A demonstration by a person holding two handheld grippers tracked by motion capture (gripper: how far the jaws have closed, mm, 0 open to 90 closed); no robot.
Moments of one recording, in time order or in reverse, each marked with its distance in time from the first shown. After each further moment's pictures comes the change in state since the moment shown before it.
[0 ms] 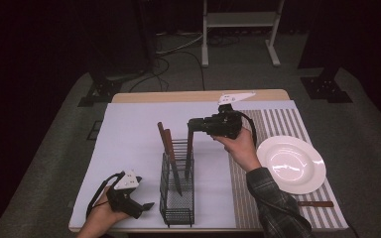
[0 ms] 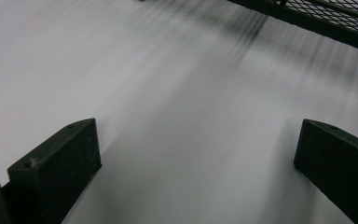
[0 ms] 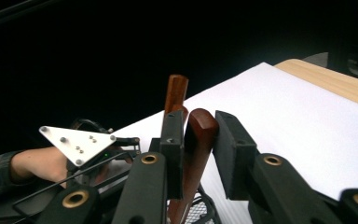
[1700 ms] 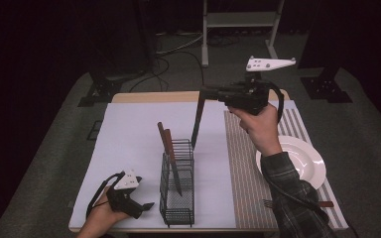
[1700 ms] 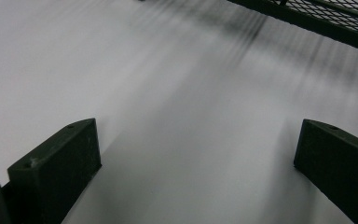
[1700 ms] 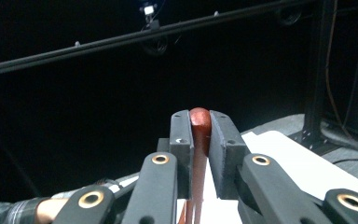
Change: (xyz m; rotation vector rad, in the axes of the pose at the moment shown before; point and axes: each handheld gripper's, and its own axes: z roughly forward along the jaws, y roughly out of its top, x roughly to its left) left arm 0.000 0.000 0.000 0.004 -0.002 0.003; right arm 0.050 0.083 -0.074 -0.179 -0.040 -0.114
